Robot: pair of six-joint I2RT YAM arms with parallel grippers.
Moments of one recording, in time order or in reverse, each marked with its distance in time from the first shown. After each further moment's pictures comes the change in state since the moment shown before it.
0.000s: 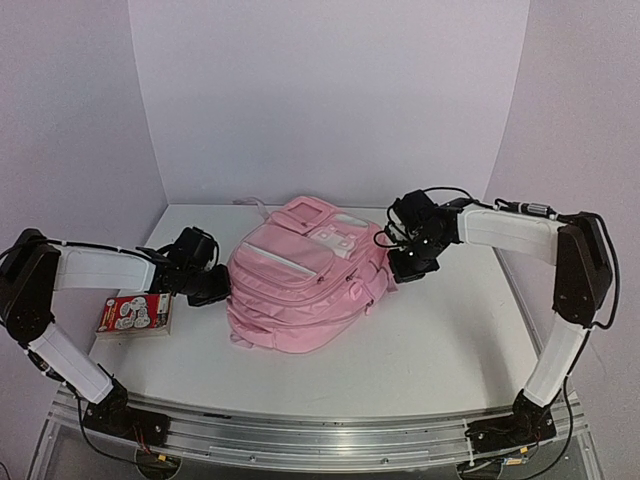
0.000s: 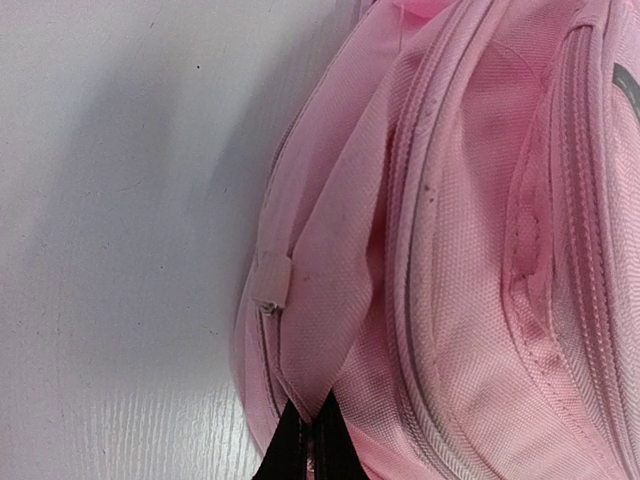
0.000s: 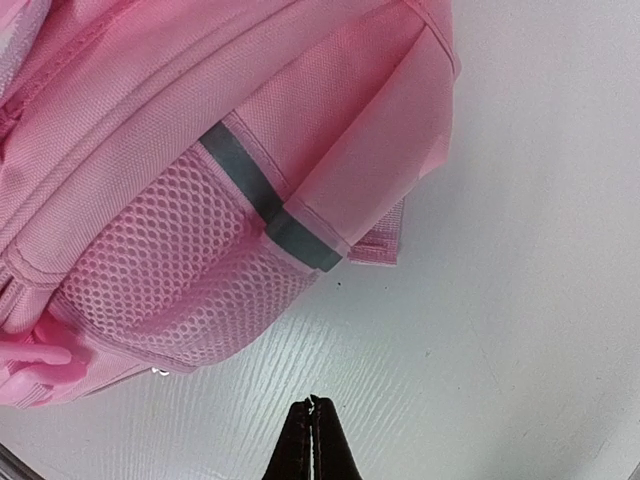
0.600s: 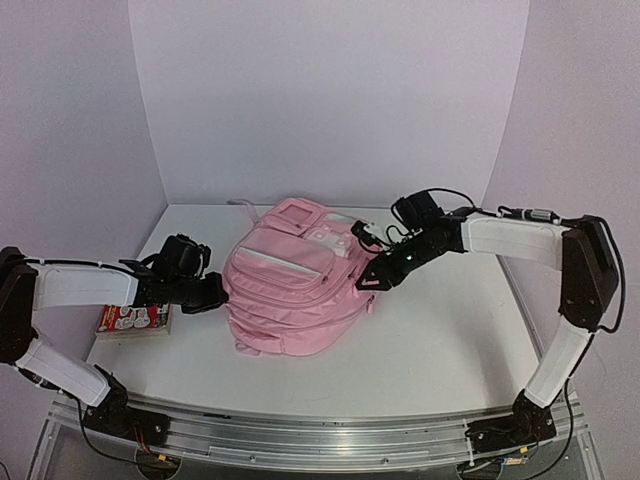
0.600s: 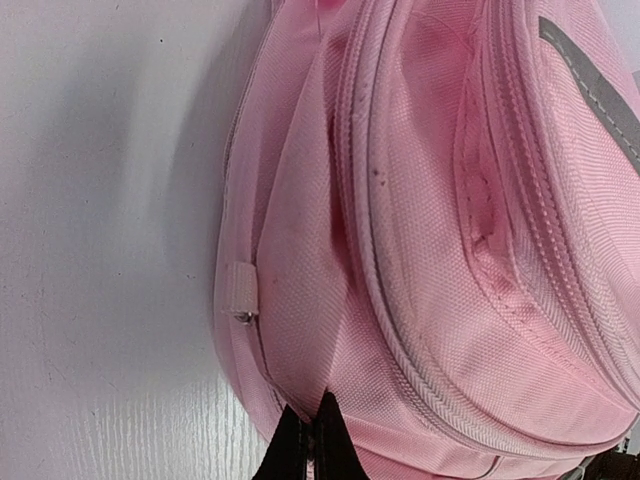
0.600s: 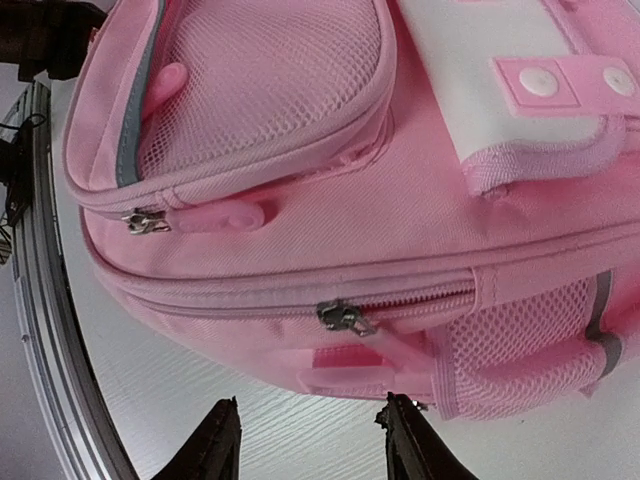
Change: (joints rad) left arm 0.004 -0.151 -0.134 0.059 0.112 0.060; right arm 0.000 -0.044 -0.096 0.240 -0.532 -0.396
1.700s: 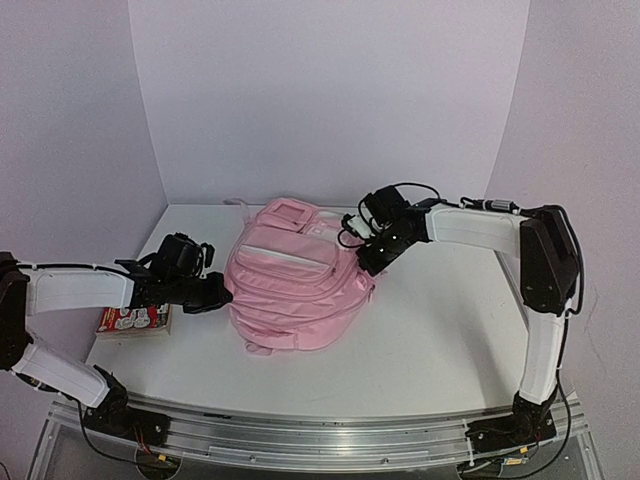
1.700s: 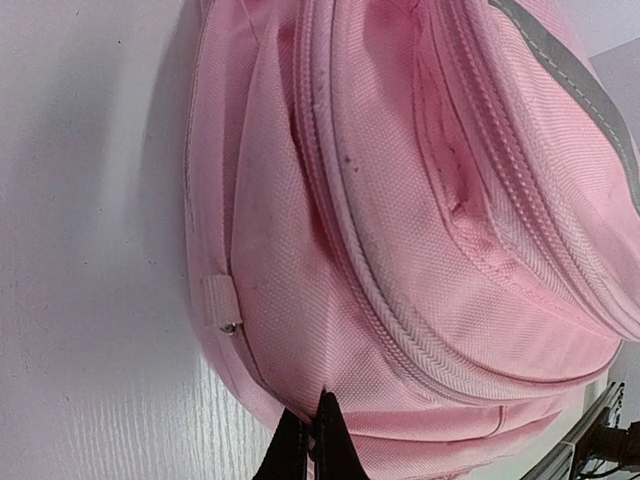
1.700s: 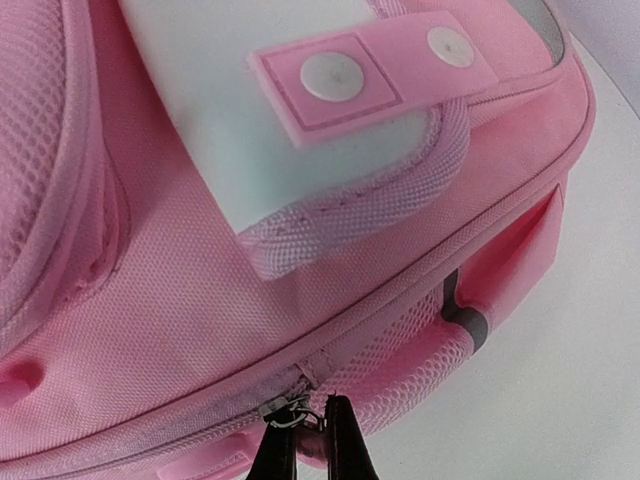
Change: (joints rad) left arm -0.017 -0.042 0.002 -0.022 0.040 0.012; right arm 0.046 0.224 0.251 -0.054 0.507 0.031
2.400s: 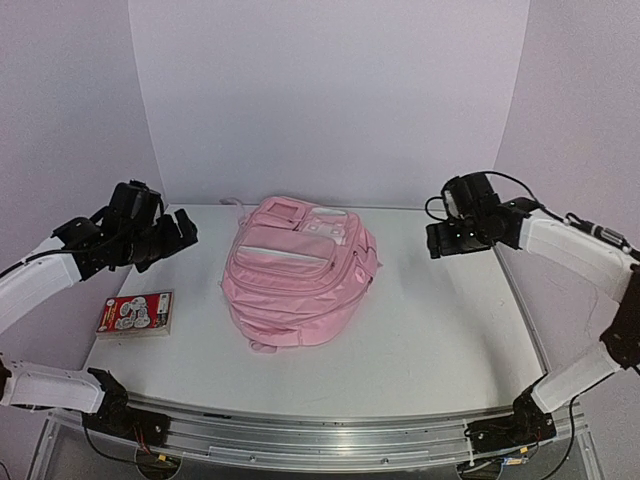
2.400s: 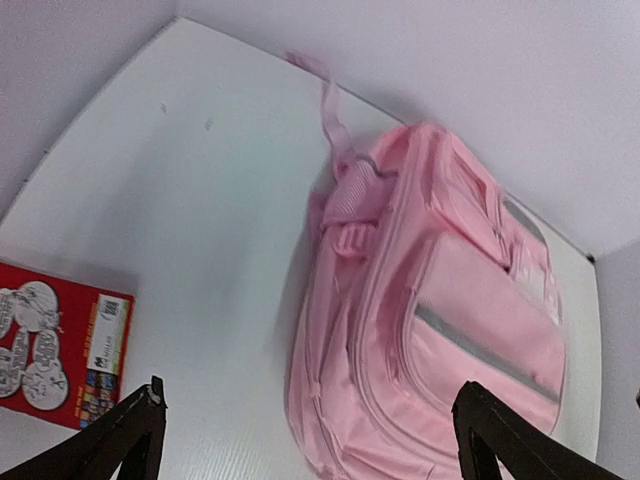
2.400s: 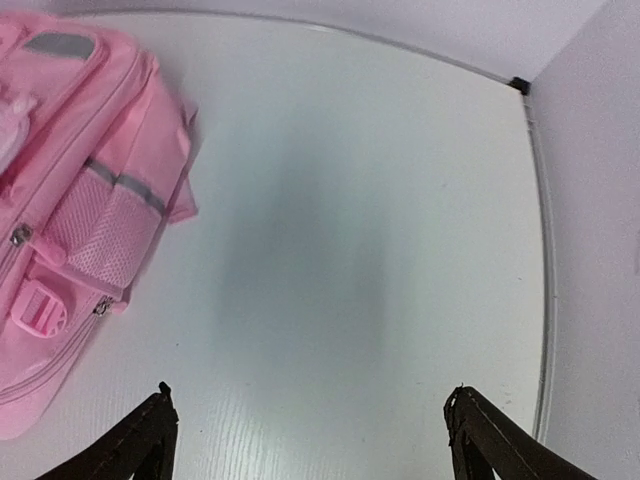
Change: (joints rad) left arm 0.015 -0.272 0.274 -0.420 -0.393 -0.113; right arm -0.140 -0.494 -0.323 -0.059 0.318 0.311
